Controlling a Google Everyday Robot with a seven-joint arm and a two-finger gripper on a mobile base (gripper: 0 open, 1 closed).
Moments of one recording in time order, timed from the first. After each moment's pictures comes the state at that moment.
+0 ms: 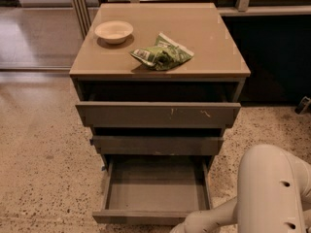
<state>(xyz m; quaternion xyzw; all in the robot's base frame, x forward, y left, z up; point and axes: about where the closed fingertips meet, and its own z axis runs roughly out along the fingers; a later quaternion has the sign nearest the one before) 0.314 -0.026 0.209 -0.39 0.87 0.29 0.06</state>
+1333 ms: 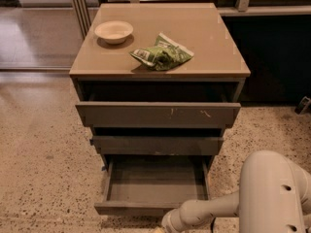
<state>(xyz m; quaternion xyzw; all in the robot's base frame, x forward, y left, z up) 0.389 -0.003 0.202 -0.36 0.88 0.29 0.12</state>
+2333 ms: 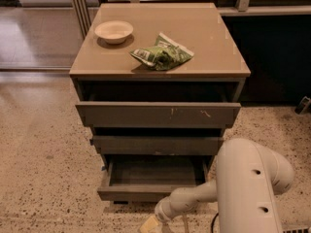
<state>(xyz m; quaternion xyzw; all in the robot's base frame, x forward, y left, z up) 0.441 0.019 0.198 -0.38 0.88 0.26 0.13</state>
